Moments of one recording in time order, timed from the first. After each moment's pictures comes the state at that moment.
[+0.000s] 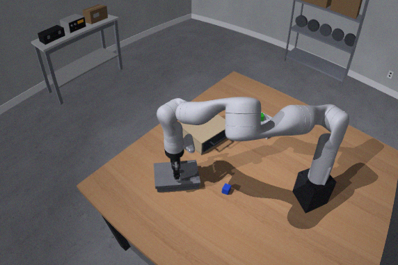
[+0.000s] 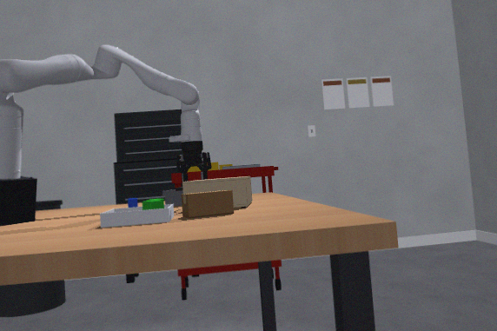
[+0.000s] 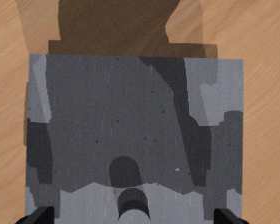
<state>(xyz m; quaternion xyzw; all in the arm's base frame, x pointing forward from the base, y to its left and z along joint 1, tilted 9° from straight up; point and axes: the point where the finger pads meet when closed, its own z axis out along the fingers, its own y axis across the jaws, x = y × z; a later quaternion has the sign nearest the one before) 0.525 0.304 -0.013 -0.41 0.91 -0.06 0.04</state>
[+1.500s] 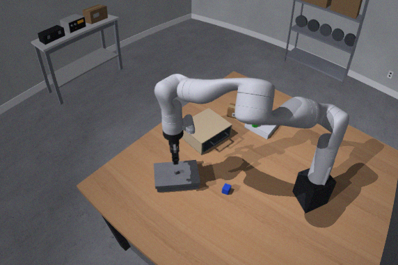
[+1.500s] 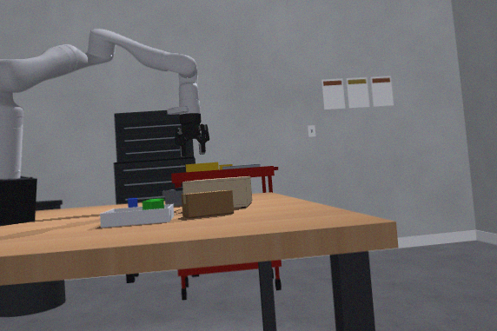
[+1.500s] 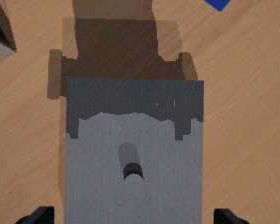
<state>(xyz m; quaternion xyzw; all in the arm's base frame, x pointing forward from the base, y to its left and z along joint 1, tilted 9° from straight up) 0.513 0.312 0.084 -0.41 0.91 -0.06 0.04</state>
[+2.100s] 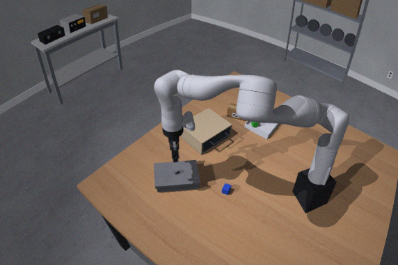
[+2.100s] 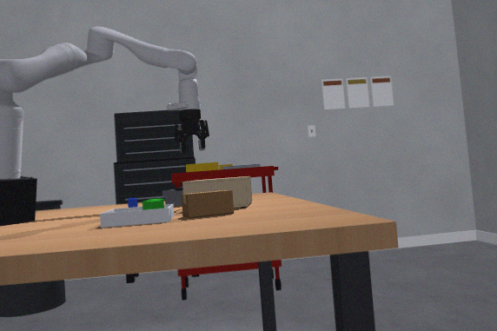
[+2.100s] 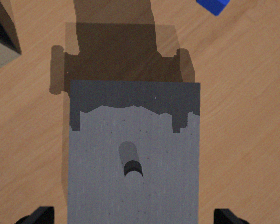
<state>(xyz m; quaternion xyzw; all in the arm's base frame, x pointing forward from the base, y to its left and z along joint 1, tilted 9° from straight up) 0.511 0.313 0.098 -0.41 0.91 -0.06 0.04</state>
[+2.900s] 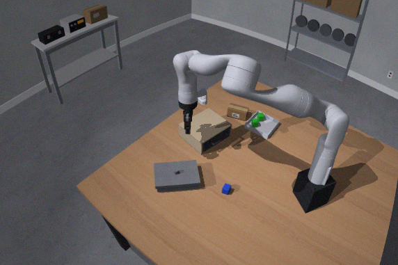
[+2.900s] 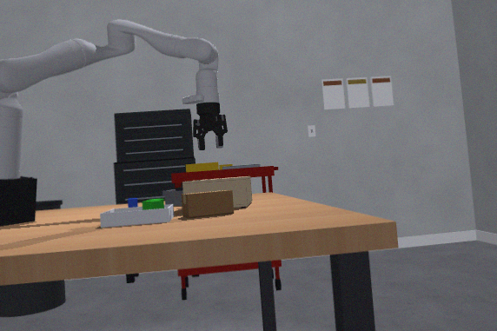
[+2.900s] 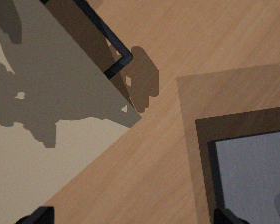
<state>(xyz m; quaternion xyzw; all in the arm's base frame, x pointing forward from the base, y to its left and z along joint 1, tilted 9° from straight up) 0.576 0.159 0.114 -0.33 0.94 -0.06 0.04</state>
